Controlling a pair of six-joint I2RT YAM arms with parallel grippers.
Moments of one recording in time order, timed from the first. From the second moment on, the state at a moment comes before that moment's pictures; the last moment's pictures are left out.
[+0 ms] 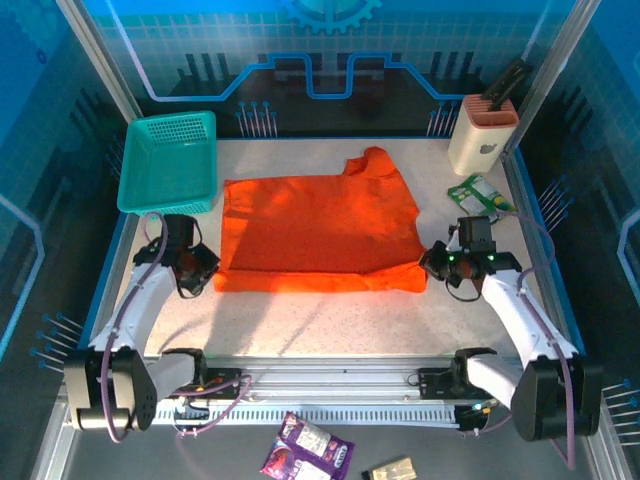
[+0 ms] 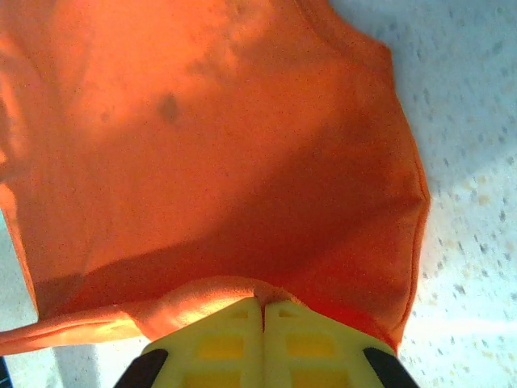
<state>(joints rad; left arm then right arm) 0.08 1.14 0.76 -0.79 0.10 -0.87 0.05 1.09 0.72 -0.64 -0.35 0.67</state>
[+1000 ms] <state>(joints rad) 0.14 1.68 1.11 -0.71 0.16 -0.66 0.04 1.53 0.97 -0.50 -0.28 0.58</state>
